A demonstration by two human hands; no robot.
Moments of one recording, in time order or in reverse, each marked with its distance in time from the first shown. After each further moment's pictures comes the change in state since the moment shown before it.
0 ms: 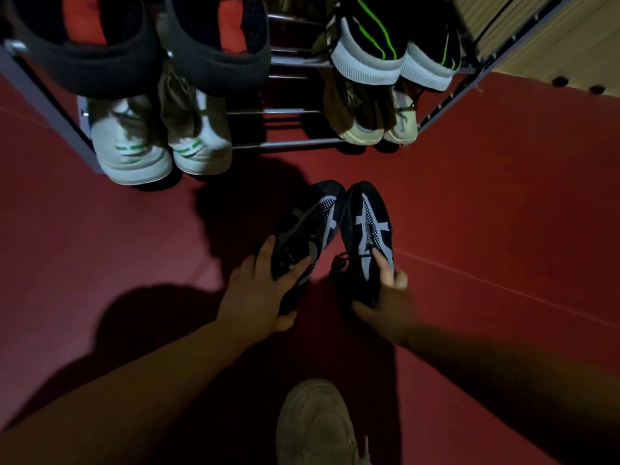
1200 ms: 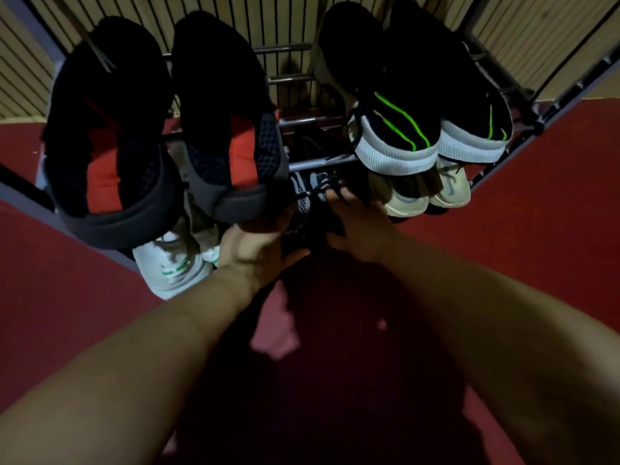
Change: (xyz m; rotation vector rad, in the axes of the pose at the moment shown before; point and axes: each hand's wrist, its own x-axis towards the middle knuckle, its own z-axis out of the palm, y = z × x) left_hand 0.137 -0.077 -0.121 0.335 0.308 -0.099; right_hand 0.188 -0.171 -0.034 -0.597 -0.027 -0.492
